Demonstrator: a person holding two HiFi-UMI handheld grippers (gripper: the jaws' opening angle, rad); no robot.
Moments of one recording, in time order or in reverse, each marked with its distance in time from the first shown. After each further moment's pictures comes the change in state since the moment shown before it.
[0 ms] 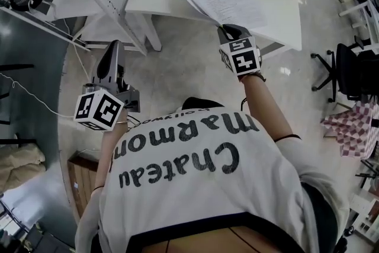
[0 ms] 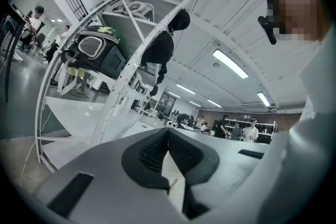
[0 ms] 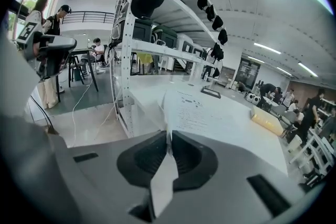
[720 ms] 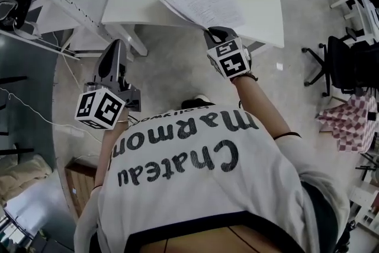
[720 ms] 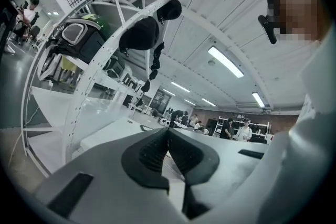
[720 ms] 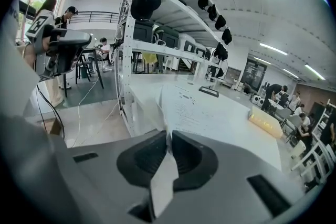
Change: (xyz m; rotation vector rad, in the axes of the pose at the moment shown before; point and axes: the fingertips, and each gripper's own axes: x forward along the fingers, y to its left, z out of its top) left arm 0.061 -0.079 -0.024 -0.010 0.028 -0.060; right arm -0.018 -0.046 -0.019 -0.039 -0.004 0.058
